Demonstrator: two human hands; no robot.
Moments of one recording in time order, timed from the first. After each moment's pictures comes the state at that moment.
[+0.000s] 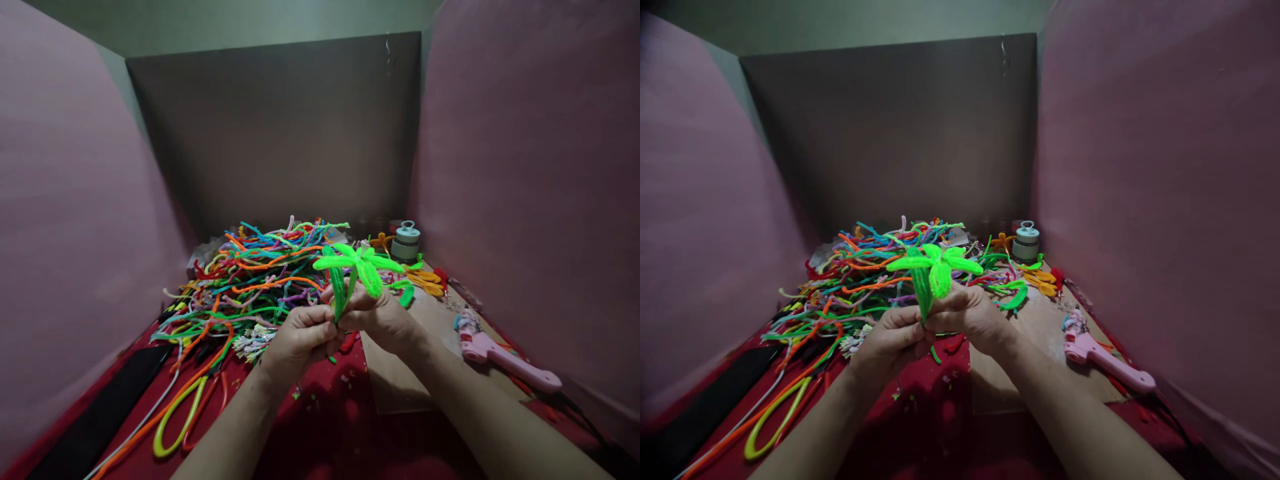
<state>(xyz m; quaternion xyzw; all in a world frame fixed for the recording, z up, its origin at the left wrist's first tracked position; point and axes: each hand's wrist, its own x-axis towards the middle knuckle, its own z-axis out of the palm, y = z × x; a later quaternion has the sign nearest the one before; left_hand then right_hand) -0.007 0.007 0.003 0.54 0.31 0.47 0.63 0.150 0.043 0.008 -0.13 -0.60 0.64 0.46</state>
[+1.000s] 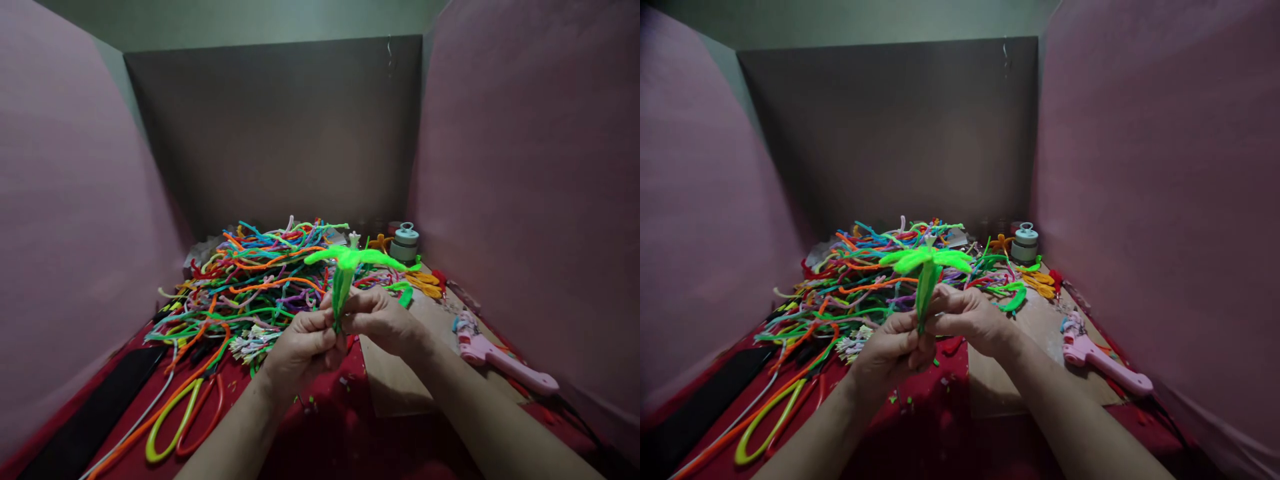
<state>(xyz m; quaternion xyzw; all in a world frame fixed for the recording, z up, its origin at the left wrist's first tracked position) -0.001 0.002 -0.001 0.51 0.23 0.47 0.68 0.157 0.043 0.011 -0.12 -0.65 0.63 0.41</state>
